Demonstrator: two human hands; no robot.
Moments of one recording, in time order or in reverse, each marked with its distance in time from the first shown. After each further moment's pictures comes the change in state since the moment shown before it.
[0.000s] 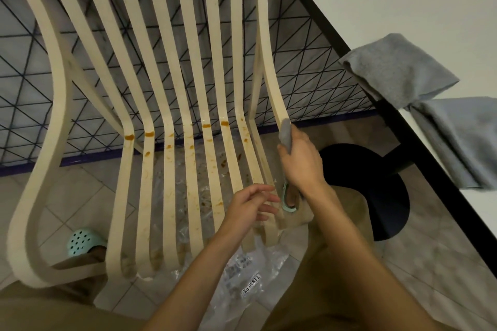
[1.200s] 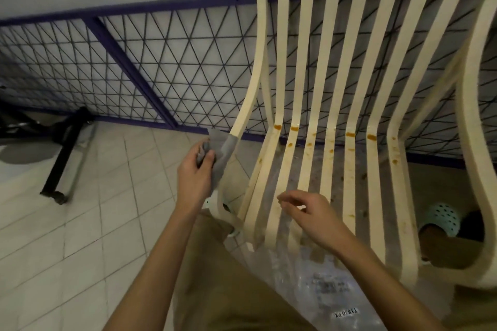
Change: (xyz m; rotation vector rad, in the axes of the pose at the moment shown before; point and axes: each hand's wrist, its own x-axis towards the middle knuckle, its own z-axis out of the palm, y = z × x) left_hand -0.148 0.018 -0.282 0.388 1.081 0.324; right_hand -0.117 -0.164 0.107 0.397 -0.785 -0.434
